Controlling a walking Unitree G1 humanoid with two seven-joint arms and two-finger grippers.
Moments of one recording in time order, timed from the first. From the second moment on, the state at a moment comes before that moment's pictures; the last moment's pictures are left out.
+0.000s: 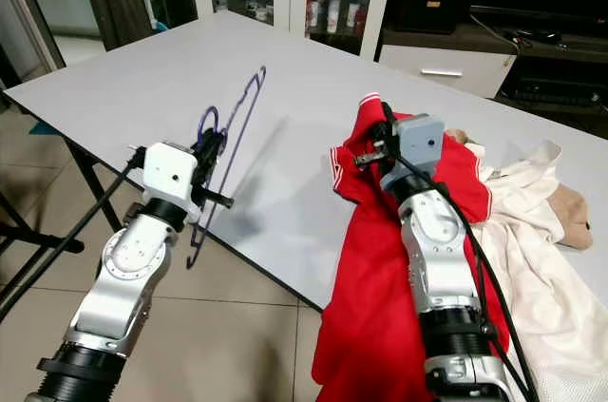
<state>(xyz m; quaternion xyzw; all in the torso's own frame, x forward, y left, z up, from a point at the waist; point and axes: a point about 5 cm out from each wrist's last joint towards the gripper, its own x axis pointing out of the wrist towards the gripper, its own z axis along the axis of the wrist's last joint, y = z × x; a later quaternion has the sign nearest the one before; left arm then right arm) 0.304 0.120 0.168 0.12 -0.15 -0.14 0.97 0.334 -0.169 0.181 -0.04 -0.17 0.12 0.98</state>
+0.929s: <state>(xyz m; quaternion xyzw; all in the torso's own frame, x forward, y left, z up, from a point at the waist) 0.298 0.123 0.170 0.13 -0.16 -0.12 0.97 0.356 -0.161 0.203 0.00 -0.17 0.12 0.98</state>
